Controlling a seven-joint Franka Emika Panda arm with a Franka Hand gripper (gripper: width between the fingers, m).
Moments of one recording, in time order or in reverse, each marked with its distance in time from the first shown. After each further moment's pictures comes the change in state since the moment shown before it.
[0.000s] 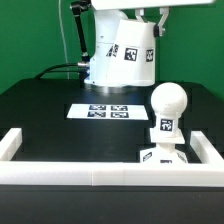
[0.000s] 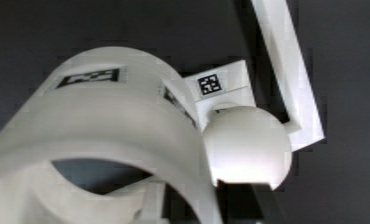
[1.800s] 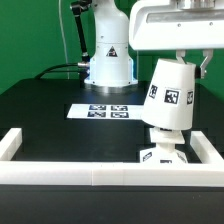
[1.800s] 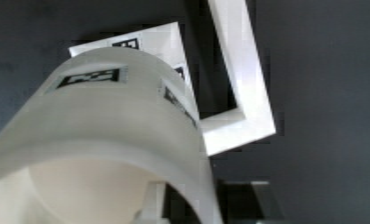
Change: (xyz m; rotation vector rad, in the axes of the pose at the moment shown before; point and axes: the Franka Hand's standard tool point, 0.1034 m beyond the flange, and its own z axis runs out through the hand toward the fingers) arm 0.026 -0.070 0.067 -0.012 0.059 -0.066
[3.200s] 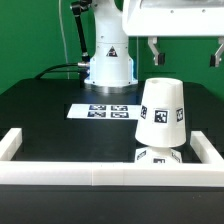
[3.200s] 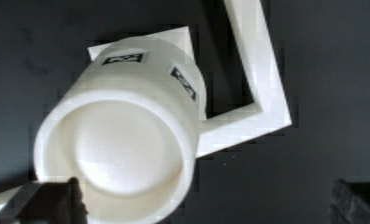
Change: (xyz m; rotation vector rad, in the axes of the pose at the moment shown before) arm 0.000 0.013 -0.024 -0.024 0.001 0.044
